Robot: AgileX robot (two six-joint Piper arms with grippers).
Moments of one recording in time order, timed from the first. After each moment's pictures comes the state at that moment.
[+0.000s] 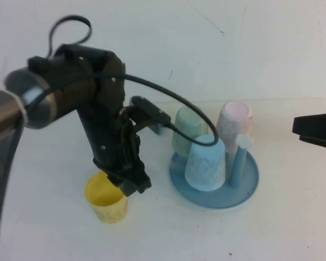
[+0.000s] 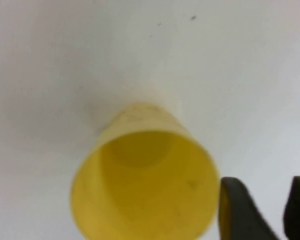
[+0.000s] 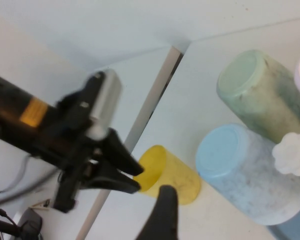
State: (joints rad) right arm -0.23 1.57 -0.79 1.53 1.23 -1.36; left arm -0.50 1.80 -1.46 -0.11 1.24 0.37
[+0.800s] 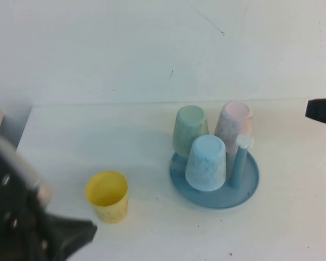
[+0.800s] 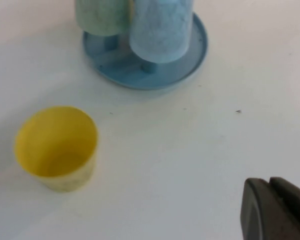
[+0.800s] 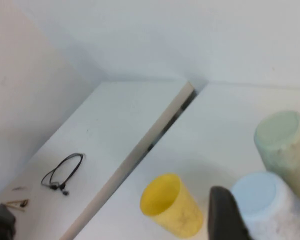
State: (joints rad) right arm -0.23 1.39 -0.79 1.55 1.23 -1.43; left arm -0.50 0.79 -0.71 -0.41 0.74 0.36
